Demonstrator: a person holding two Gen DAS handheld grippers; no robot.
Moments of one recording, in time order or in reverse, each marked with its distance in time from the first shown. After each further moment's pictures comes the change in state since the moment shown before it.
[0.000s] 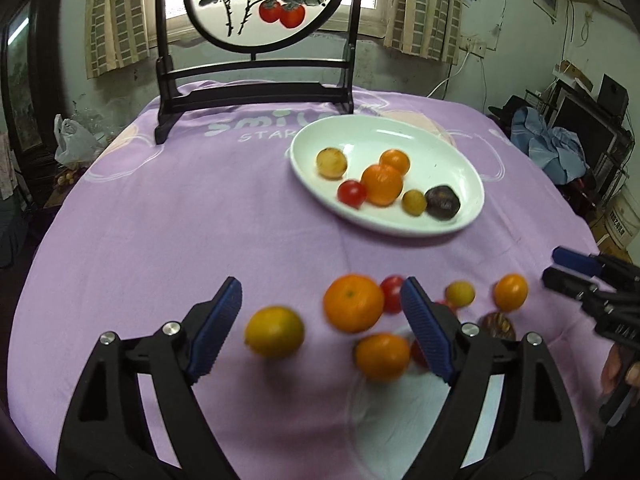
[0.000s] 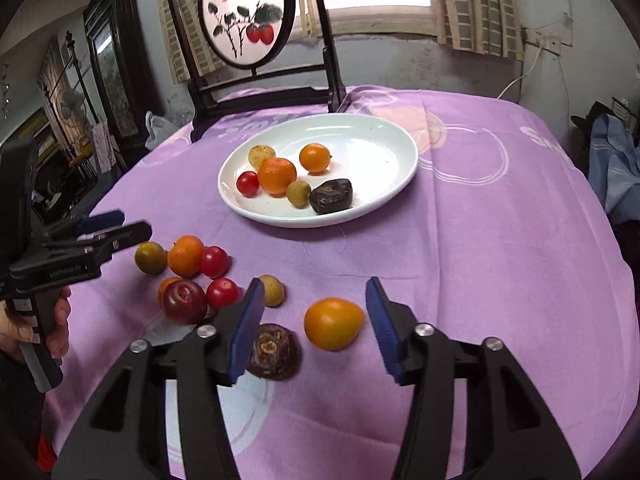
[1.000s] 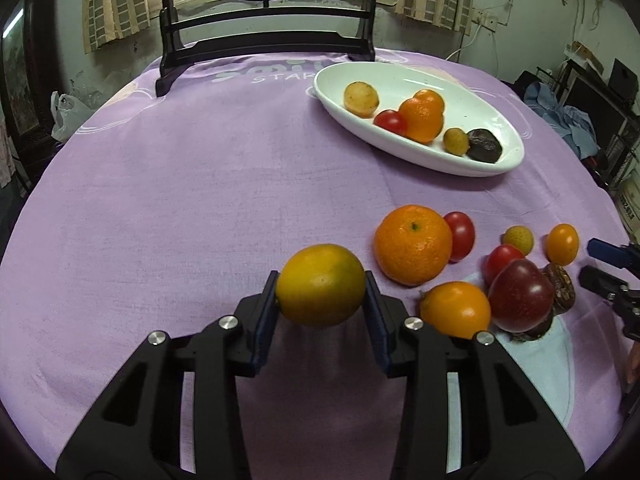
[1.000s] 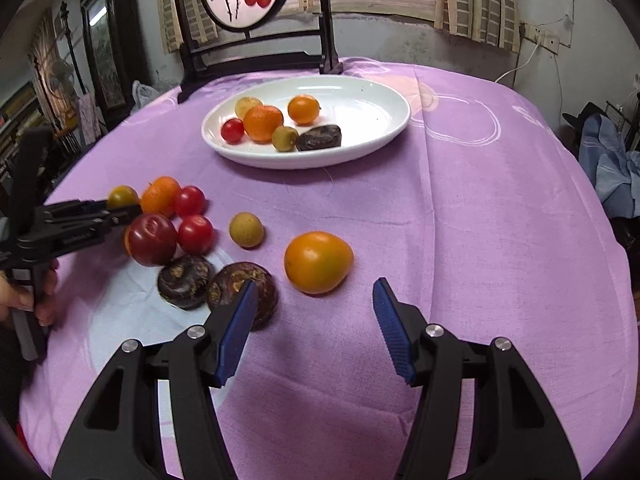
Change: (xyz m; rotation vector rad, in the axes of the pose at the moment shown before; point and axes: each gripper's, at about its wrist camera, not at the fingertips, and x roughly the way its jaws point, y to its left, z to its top) left arm 0.046 0.025 -0.033 0.001 0.084 -0.009; right arm 0.029 0.004 -0.032 -0.068 0.100 -0.122
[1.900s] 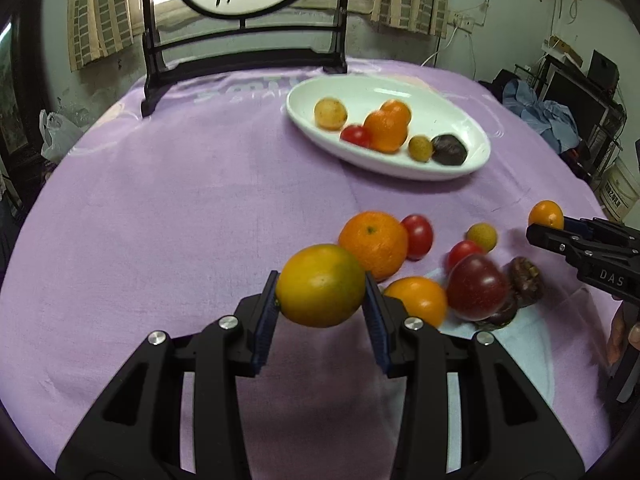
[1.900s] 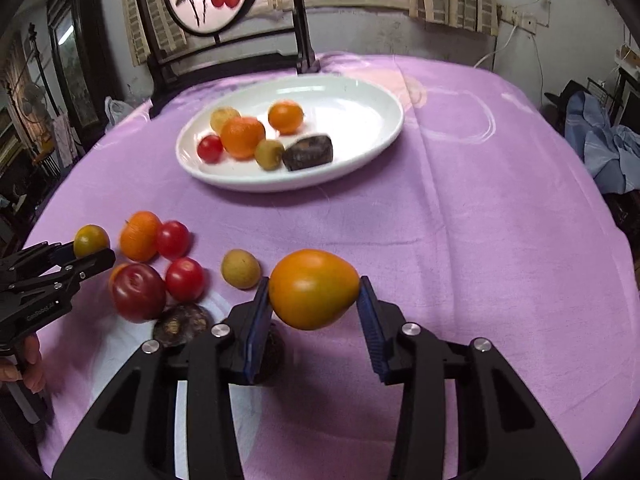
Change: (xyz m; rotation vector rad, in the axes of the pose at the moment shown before) left arm -0.026 -0.015 0.002 0.051 -0.047 -0.038; right arm -0.001 0.006 0.026 0.099 -0.039 -0.019
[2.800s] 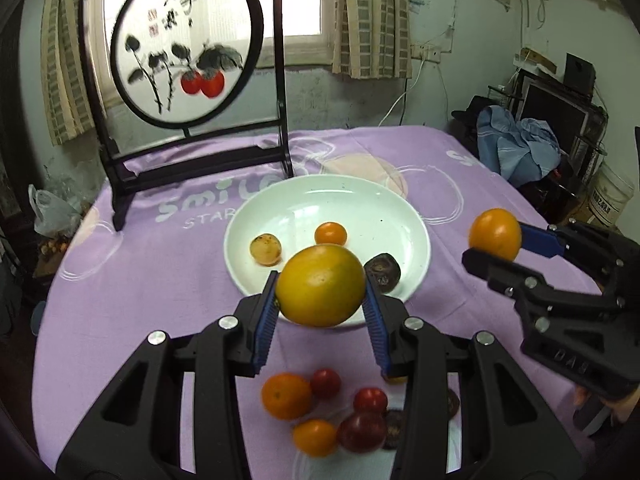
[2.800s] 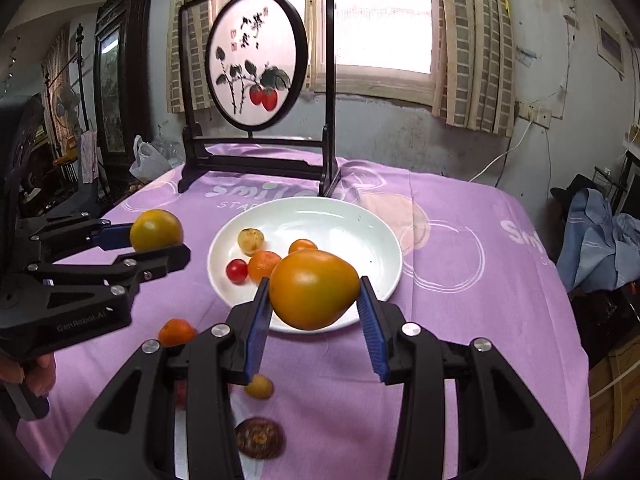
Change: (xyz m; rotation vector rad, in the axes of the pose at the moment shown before) left arm -0.012 -0.074 0.112 0.097 -0.107 -0.009; right arm -0.022 0.006 0.083 -0.137 -0.187 0.005
